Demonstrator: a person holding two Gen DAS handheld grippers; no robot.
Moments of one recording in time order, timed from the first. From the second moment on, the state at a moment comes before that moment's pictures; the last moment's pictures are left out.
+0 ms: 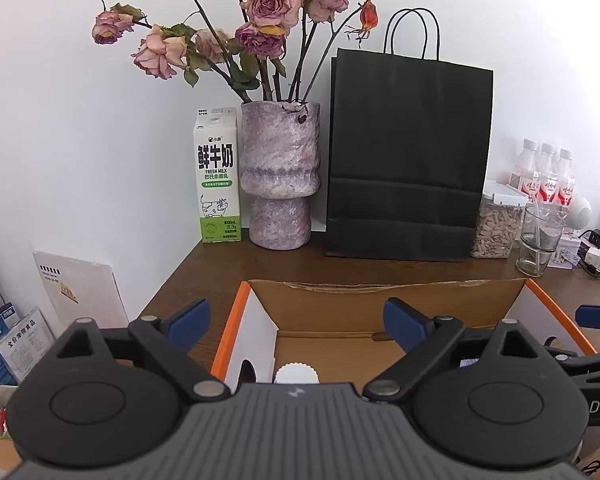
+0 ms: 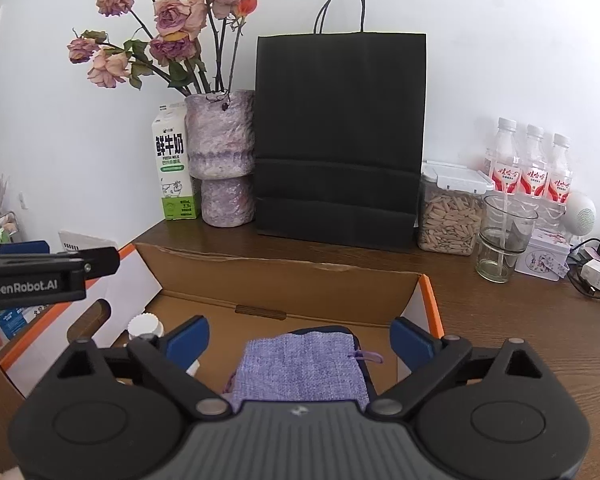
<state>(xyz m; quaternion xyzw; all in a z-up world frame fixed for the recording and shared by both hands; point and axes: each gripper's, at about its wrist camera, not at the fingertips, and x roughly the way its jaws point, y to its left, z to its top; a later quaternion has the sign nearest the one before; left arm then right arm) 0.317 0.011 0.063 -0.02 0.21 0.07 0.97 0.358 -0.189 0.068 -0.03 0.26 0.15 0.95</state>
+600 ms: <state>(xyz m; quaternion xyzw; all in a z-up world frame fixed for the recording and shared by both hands) 0.270 0.010 0.094 -0.03 0.17 0.06 0.98 0.311 -0.200 0.106 -0.03 0.19 0.16 0.97</state>
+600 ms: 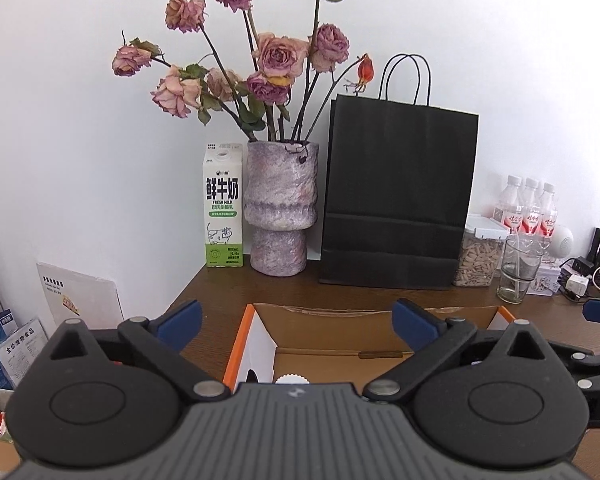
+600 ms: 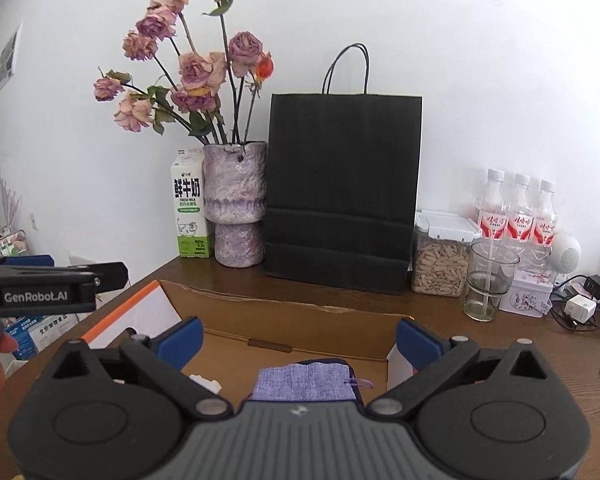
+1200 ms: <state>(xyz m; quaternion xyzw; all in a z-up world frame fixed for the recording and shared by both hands) 0.190 0.008 0.089 -0.01 0.17 0.05 0.98 0.214 -0.213 0.093 -0.05 0.18 0.19 0.96</state>
